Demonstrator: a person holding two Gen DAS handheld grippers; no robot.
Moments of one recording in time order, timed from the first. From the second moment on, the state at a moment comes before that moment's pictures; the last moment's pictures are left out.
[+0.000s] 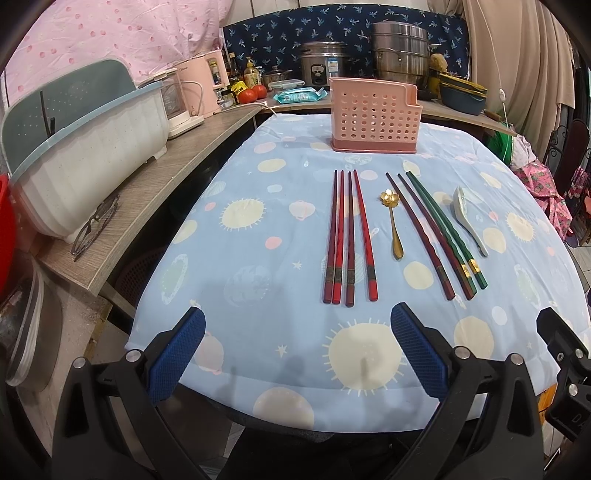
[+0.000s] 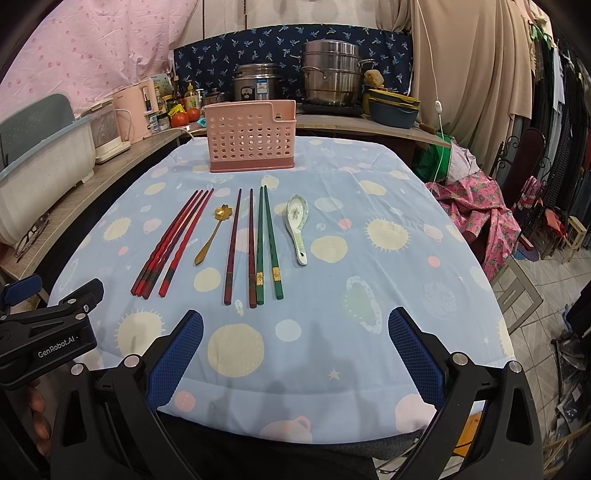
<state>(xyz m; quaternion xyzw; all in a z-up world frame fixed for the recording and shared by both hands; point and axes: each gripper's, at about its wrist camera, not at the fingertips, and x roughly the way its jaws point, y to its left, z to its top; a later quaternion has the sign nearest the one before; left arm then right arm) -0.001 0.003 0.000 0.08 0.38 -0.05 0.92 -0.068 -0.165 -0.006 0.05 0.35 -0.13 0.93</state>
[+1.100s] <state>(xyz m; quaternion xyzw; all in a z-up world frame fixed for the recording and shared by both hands) 0.100 0.012 -0.059 0.04 0.47 -0.06 0.88 -0.016 -0.189 -0.037 0.09 0.40 -0.13 0.90</state>
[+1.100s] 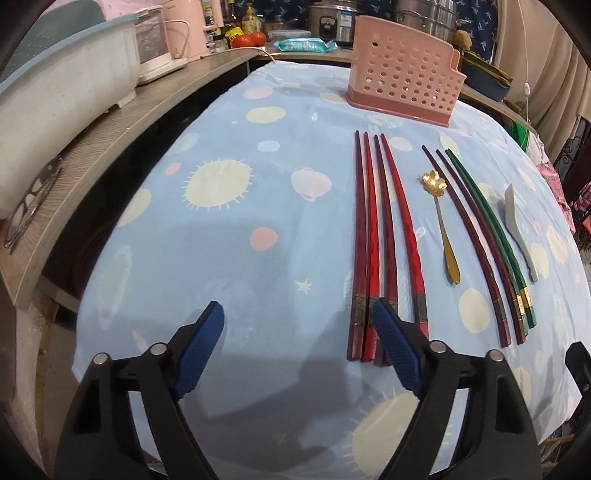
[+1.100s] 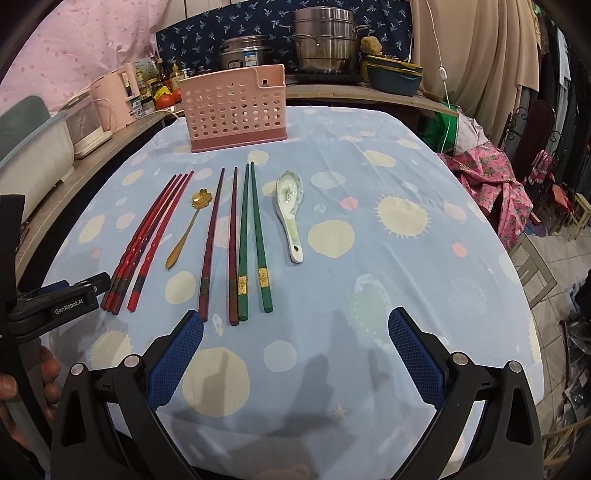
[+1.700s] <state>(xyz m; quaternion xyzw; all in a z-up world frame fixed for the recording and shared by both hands) 0.107 0.004 -0.066 0.05 0.46 -0.08 0.88 0.028 -0.200 -0.047 0.10 0.41 -0.12 0.90</state>
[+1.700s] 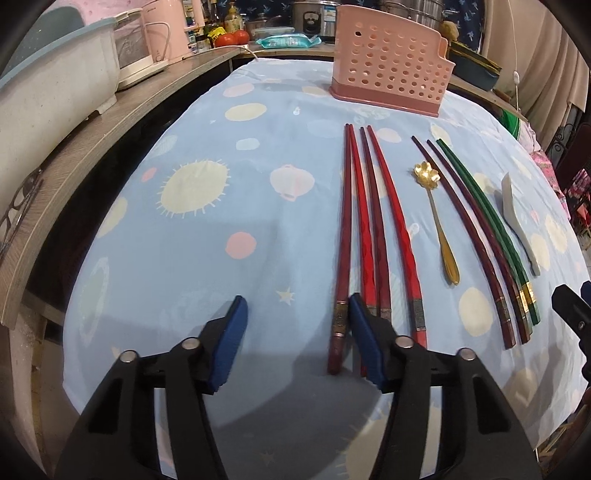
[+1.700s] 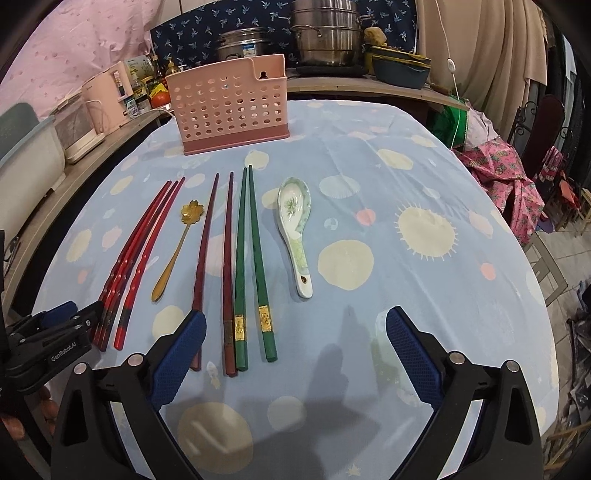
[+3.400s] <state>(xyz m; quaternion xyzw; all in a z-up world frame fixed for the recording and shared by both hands) 0.159 0.009 0.085 -0.02 0.32 -0.14 0.94 0.103 -0.253 0.042 0.14 0.32 -0.06 0.93</state>
